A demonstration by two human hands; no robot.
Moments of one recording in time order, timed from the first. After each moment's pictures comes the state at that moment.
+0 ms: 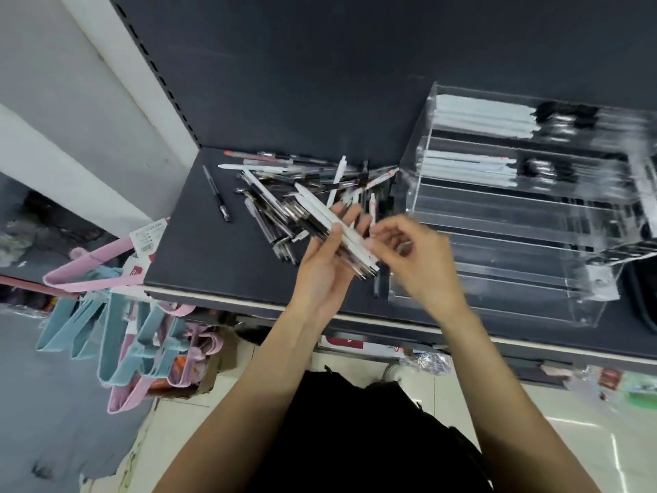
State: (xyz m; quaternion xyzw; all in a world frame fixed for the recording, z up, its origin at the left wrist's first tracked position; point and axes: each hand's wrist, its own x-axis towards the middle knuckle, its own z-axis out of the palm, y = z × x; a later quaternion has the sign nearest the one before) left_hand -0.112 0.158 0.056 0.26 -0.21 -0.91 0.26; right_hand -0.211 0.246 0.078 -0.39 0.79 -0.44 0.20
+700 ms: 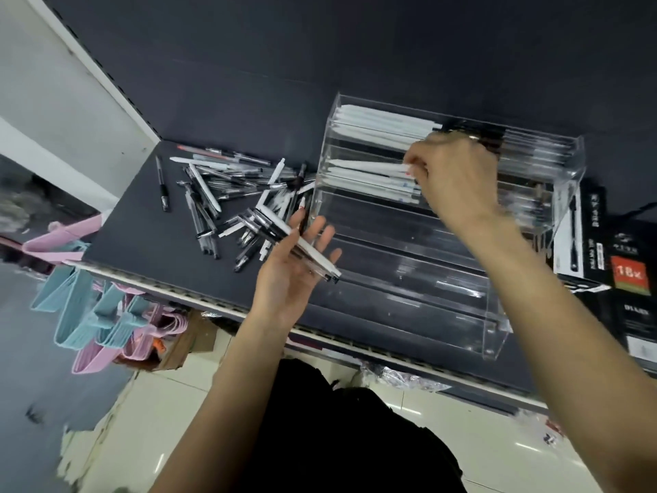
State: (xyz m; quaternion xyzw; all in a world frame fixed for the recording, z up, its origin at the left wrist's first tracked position) left_hand -0.205 0.240 0.062 0.33 -0.18 -0.87 0.31; right_hand -0.430 0.287 0.122 -0.55 0.82 -0.13 -0.06
